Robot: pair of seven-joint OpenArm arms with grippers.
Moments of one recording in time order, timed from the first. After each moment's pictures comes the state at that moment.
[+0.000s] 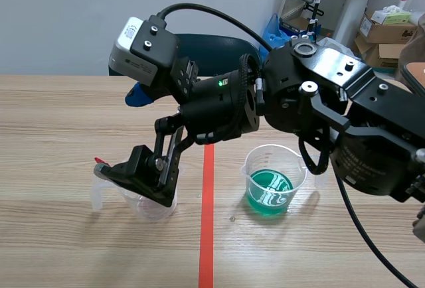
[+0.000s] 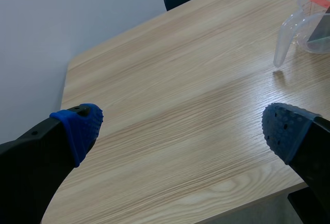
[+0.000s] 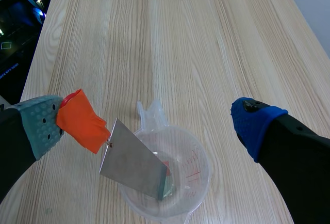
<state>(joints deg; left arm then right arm) 80.4 -36.1 -34.8 82.4 -15.5 -17.1 -66.3 19.9 17.3 -42.6 89.0 16.5 45.3 -12.4</state>
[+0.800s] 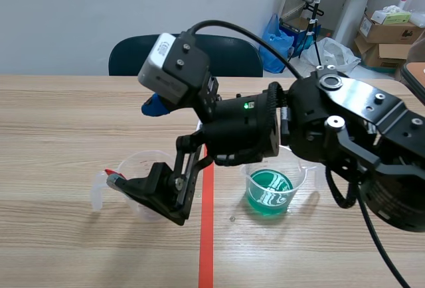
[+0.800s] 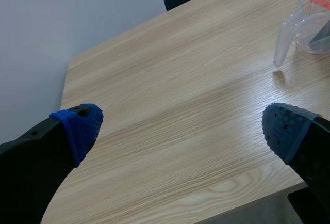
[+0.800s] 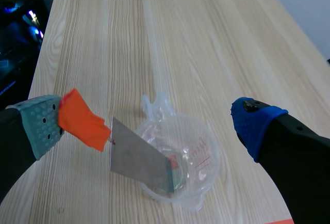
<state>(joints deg) 80.4 -36.1 -34.8 82.4 -15.5 -17.1 -66.3 12.3 22.1 -39.3 93.5 13.9 43.1 -4.3</state>
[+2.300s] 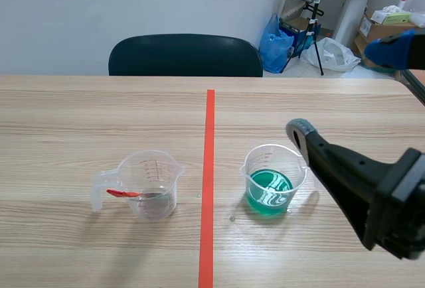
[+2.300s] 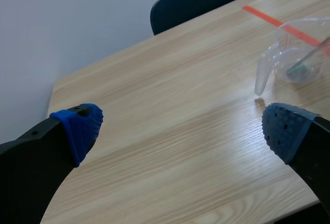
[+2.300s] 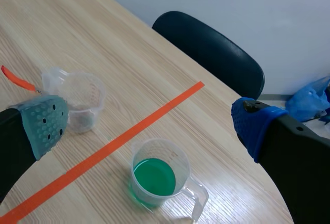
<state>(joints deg) 80.4 -34.4 -34.8 88.9 -13.4 -18.7 -66.3 -51.6 32.2 16.1 135.1 11.9 27.0 7.8</state>
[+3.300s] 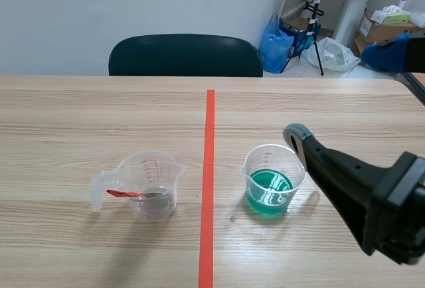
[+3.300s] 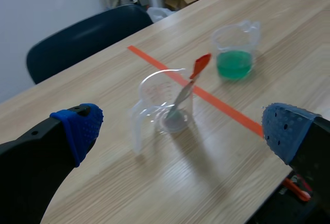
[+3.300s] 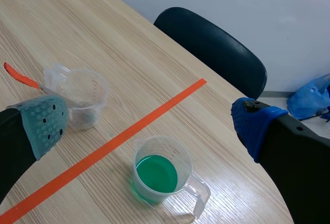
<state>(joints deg) 76.5 -31.1 -19.0 112.0 1.9 -19.2 -52.9 -51.5 31.5 16.1 135.4 11.7 27.5 6.9</state>
